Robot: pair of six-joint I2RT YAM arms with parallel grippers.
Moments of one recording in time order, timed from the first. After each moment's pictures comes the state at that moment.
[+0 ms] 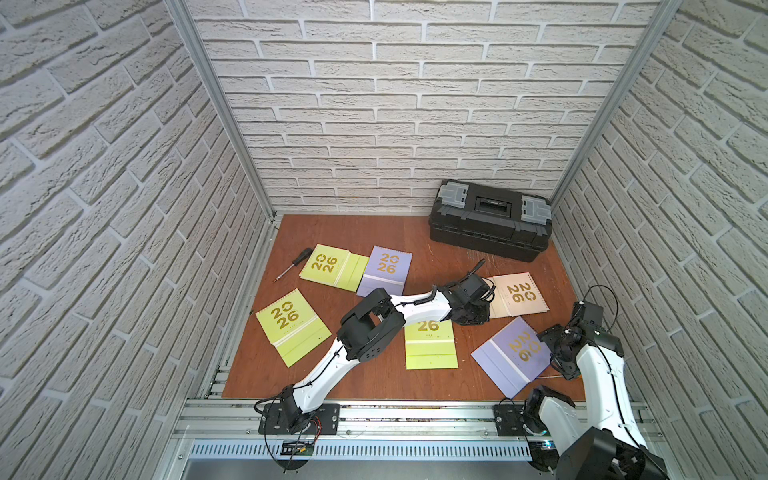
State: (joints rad) left arm -1.07 2.35 1.77 -0.26 0.25 -0.96; right arm -0.52 0.88 0.56 -0.97 0.07 0.72
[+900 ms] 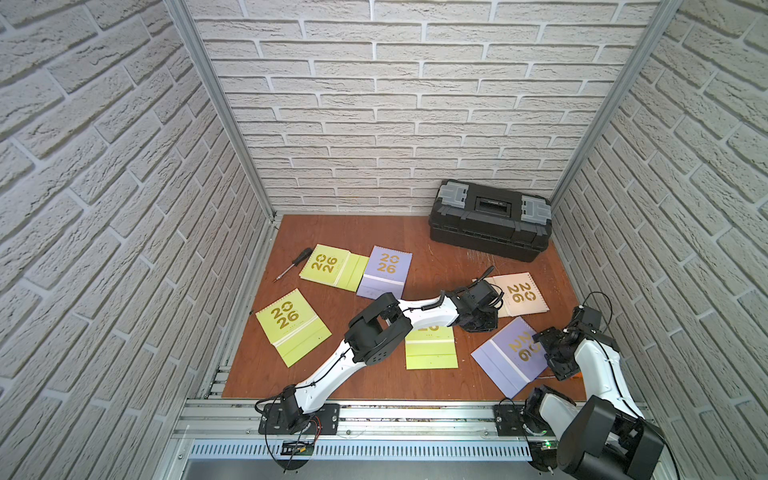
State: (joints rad) left arm -1.11 2.41 1.85 -0.27 0.29 -1.00; right arm -0.59 1.00 0.49 -0.84 -0.07 0.67
